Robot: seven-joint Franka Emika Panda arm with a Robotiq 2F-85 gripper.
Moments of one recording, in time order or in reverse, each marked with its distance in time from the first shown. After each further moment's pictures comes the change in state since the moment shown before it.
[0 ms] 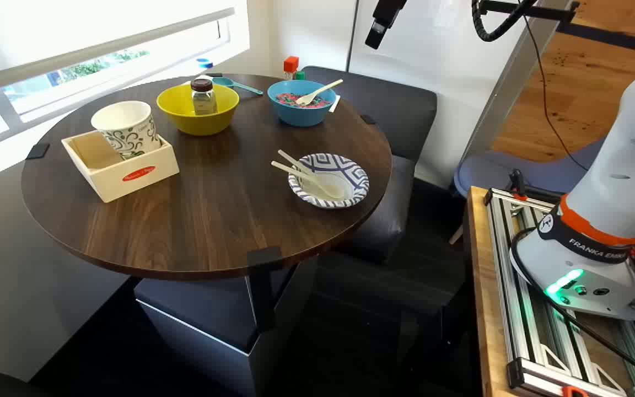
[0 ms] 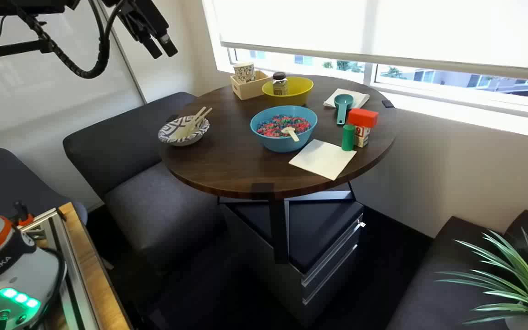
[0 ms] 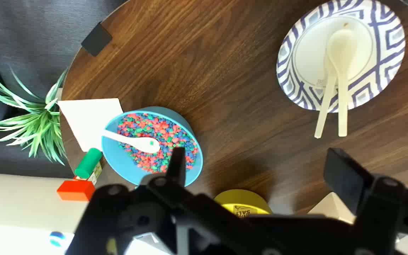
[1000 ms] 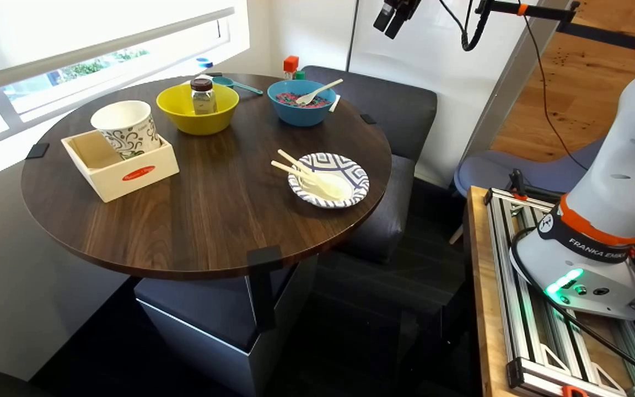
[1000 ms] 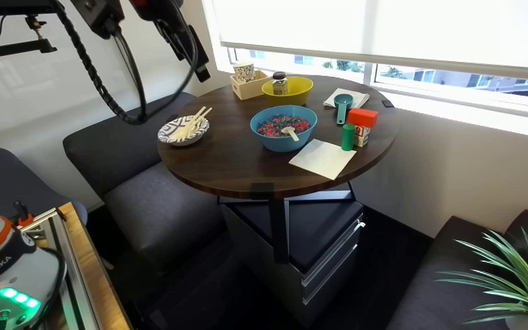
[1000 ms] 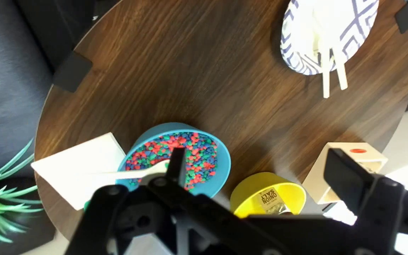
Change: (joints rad) arm 0.020 0.106 -0.424 0.059 0.377 0.000 -0.383
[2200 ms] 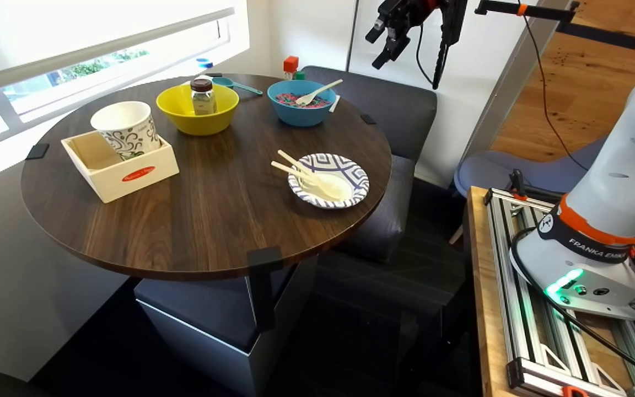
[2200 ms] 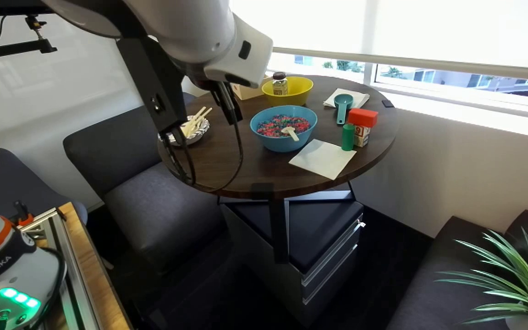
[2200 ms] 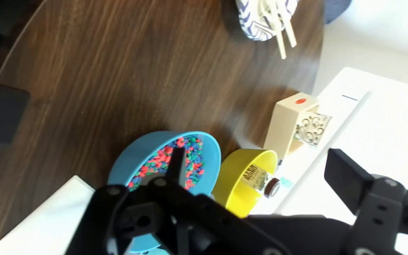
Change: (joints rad) arm -0.121 0.331 -0.171 0.123 0.612 -0.244 -0.451
